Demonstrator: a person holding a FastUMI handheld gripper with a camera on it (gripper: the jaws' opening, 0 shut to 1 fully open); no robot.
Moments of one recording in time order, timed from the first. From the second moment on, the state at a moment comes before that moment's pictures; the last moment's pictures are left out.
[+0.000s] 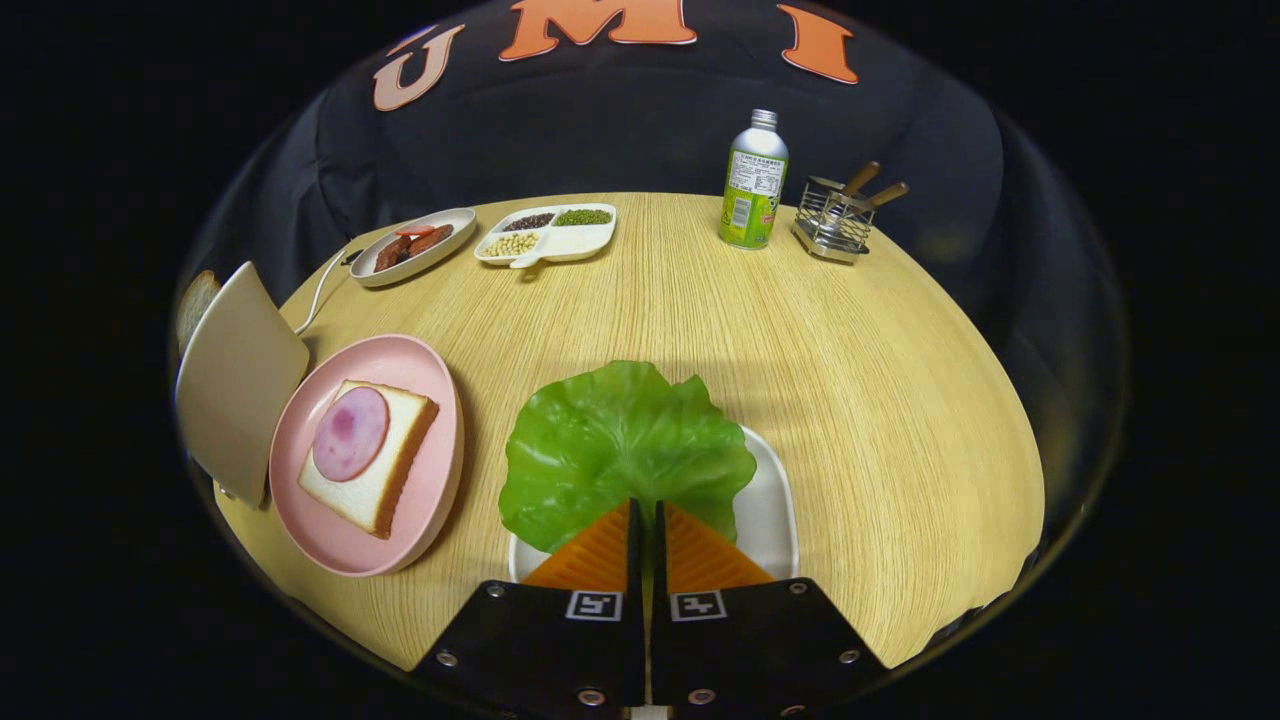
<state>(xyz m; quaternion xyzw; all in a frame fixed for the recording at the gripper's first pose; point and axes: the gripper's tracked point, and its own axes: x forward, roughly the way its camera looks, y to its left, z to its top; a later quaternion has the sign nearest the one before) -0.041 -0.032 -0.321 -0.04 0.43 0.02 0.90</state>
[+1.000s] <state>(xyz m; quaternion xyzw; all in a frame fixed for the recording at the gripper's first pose) -0.037 -0.014 -0.252 -0.01 0.37 0.00 0.93</state>
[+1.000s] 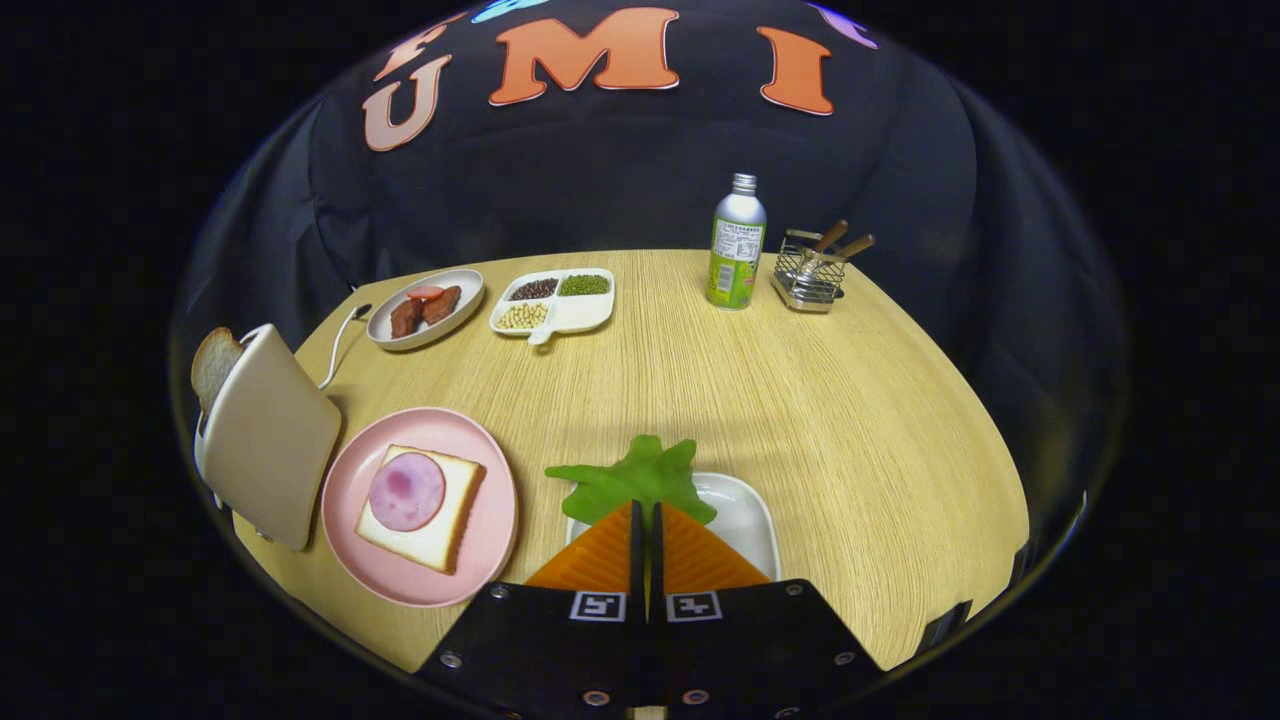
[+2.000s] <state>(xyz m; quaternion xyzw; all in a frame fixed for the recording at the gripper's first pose) -0.043 0.152 -0.230 -0.03 0.37 0.14 0.92</state>
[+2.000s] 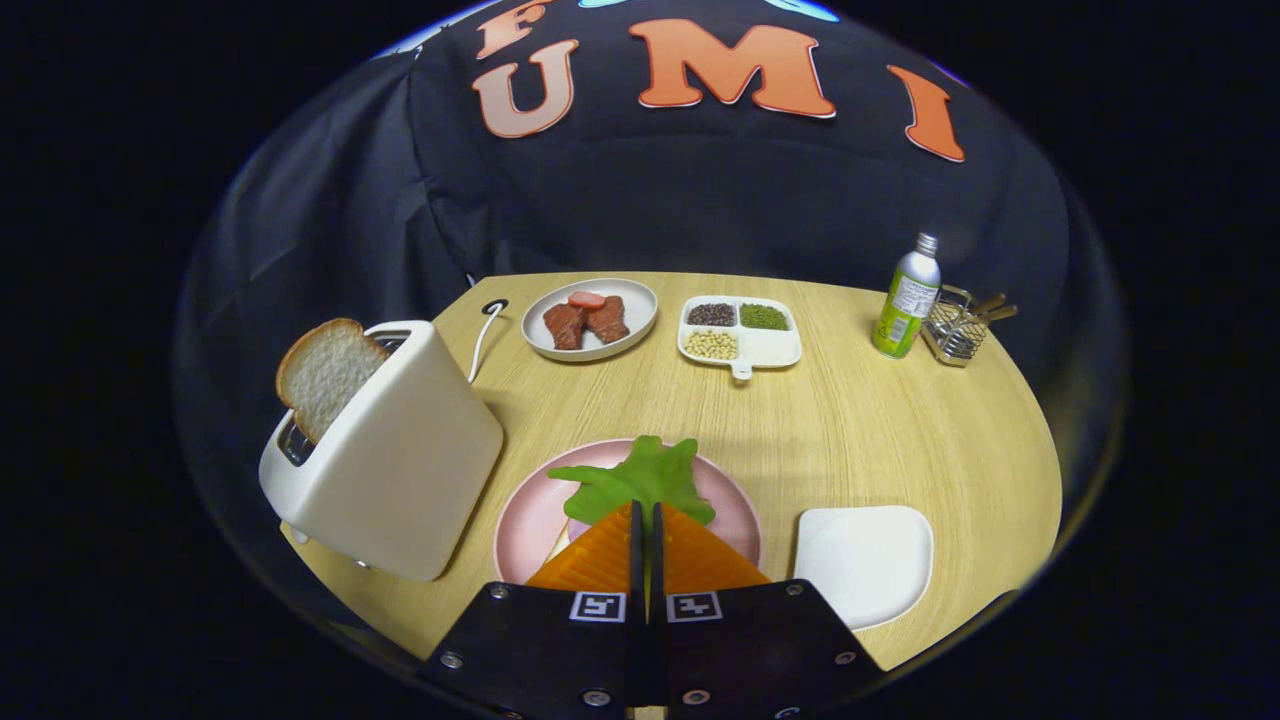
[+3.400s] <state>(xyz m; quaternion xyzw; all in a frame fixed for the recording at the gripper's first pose) -0.042 0.155 -0.229 -0.05 0.38 0.08 0.92</state>
